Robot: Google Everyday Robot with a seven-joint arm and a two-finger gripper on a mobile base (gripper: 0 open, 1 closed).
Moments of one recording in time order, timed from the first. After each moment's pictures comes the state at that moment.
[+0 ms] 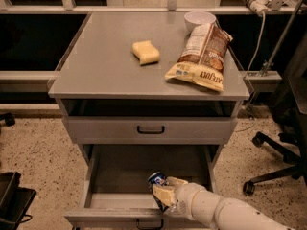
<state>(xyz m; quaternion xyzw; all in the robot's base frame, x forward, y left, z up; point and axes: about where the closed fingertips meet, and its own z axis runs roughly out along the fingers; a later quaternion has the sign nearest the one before) 0.431 -0.044 0.572 -0.17 0.85 0.29 0.40</state>
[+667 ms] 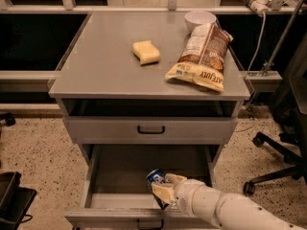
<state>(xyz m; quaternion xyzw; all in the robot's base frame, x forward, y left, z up) 0.434 -0.039 0.583 -0.19 0.85 0.29 0.40</state>
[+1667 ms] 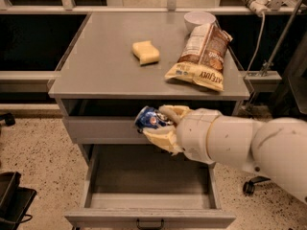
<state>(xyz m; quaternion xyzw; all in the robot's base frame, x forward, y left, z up) 0.444 -0.020 0.864 -0.42 0.73 0.17 0.51</state>
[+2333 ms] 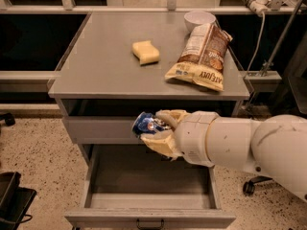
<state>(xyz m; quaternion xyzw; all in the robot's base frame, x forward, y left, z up) 0.431 -0.015 0.863 -0.44 0.73 0.18 0.49</state>
